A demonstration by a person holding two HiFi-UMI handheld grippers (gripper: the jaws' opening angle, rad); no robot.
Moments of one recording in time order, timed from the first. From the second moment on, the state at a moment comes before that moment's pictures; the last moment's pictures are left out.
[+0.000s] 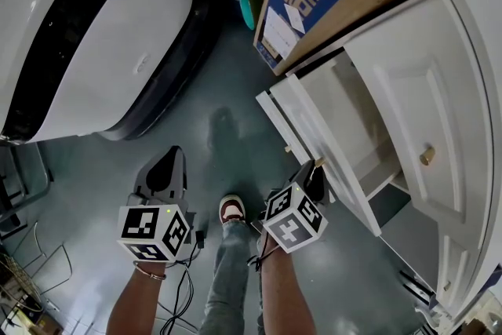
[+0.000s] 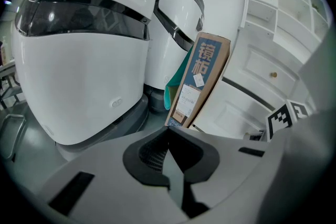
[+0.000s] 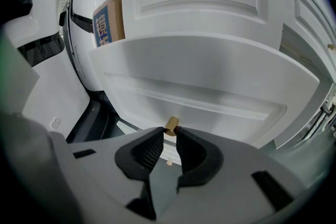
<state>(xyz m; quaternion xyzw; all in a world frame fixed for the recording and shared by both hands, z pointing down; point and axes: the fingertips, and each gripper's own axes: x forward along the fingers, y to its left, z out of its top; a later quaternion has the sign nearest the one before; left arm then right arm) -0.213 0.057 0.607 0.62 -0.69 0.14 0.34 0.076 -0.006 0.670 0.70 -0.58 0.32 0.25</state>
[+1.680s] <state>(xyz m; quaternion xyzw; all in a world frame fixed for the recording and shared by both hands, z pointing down) -0.192 0.077 0.564 0.61 -0.70 0.12 0.35 0.068 0.029 0.613 0.66 -0.63 0.31 0.26</state>
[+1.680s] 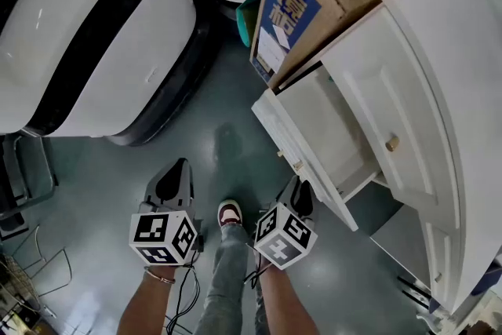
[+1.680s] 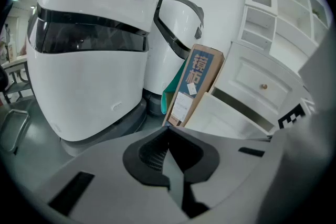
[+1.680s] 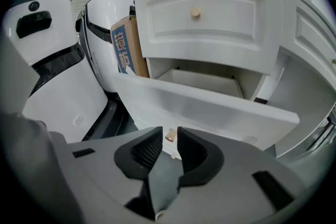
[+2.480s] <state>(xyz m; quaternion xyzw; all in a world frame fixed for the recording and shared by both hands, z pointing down) -0.116 0.027 0.487 0.68 -0.65 0.13 0.32 0.122 -0.001 0.508 0.69 -0.63 0.29 0.22</state>
